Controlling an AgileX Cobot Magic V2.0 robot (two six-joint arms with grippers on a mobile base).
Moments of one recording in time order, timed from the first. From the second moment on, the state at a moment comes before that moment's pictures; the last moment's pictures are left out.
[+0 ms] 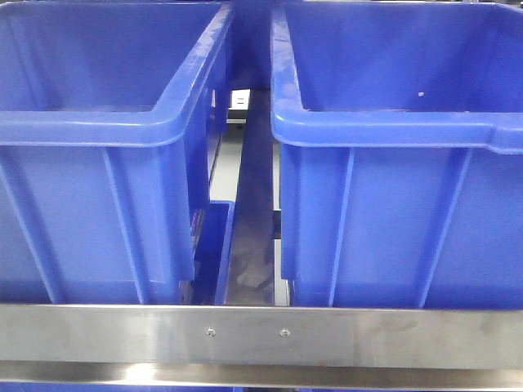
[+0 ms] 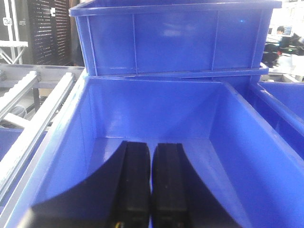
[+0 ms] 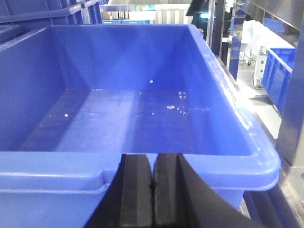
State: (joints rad) left arm -0.16 0.48 -0.41 -0.17 -0.04 0.12; right arm 0.01 -0.01 0.03 0.05 0.01 0.02
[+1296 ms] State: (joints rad) left arm 0.00 0.00 0.01 -0.07 0.03 -0.01; right arm 0.01 -0.01 0.03 0.05 0.01 0.02
